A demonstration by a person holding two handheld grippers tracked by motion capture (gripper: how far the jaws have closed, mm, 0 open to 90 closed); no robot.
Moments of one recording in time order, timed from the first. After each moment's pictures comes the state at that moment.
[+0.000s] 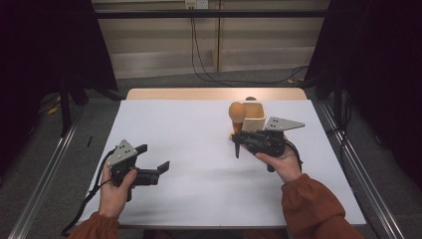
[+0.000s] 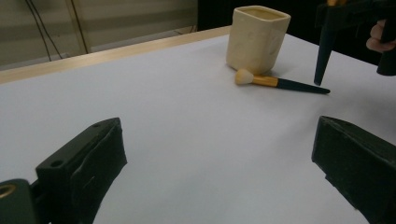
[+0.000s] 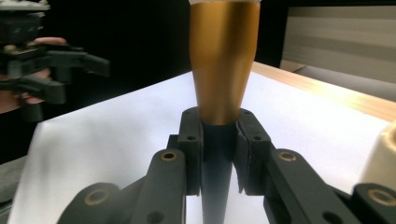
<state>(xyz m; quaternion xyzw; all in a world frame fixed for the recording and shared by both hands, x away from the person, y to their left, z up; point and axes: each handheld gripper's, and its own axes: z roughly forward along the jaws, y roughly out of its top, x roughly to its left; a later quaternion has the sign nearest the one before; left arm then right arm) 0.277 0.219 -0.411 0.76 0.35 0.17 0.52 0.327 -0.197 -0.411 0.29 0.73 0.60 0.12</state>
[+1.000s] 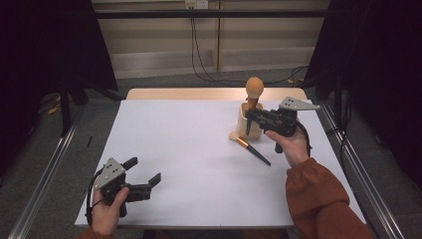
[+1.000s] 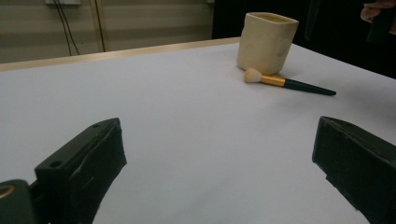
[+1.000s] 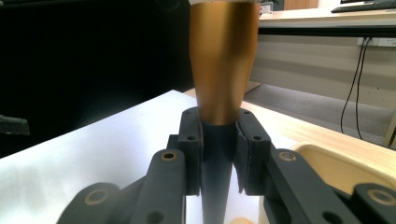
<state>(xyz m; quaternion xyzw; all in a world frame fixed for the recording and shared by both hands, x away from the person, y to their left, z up) 0.246 0.237 -0.433 0.73 0.37 0.20 0.54 0.361 -0.228 -0.383 0.34 0.69 0.61 0.19</state>
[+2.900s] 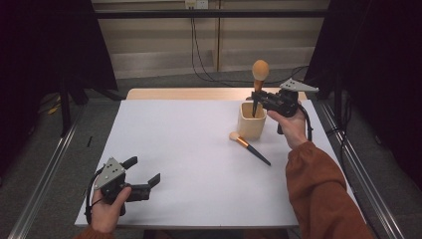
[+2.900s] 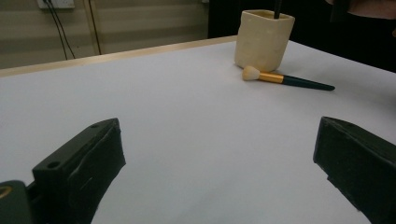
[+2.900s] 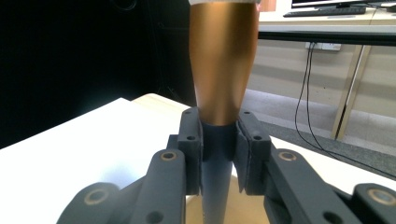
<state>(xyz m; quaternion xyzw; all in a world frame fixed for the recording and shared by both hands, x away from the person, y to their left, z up) 0.249 0.239 -0.434 0.73 0.35 0.20 0.54 0.419 -0.248 -0.381 0.38 0.68 0.58 0.24</state>
